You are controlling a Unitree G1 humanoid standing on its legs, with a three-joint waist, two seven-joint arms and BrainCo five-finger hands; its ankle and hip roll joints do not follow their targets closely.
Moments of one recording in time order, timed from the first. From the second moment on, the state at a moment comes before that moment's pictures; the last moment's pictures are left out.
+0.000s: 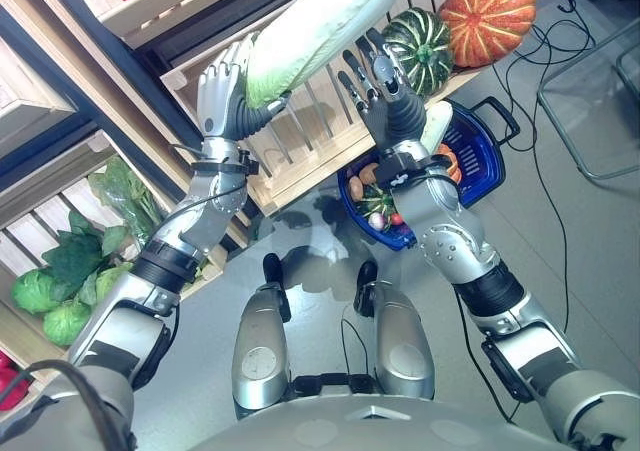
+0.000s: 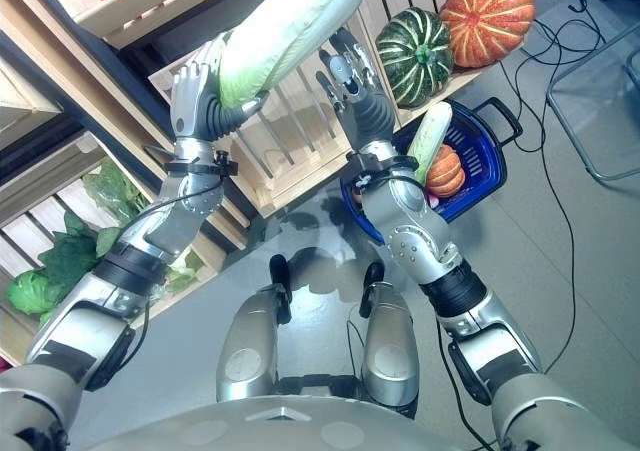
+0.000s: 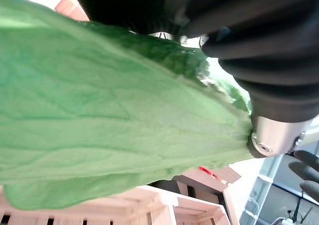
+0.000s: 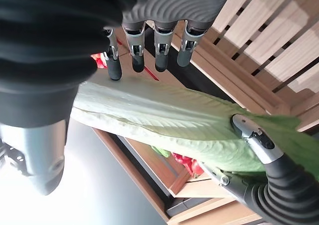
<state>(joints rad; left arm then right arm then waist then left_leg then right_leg) -0.62 0.55 -0.43 0.21 0.56 0.01 0.64 -0.55 -0.32 0.44 -0.13 1.04 -0.09 -0.34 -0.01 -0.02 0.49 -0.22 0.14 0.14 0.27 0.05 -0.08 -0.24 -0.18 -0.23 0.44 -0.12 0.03</state>
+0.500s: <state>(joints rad) -0.65 0.56 -0.48 0.20 0.63 0.05 0.59 -0.55 -0.31 0.45 -0.06 1.08 -0.11 -0.37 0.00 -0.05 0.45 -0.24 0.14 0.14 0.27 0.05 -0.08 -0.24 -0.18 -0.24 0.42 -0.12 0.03</state>
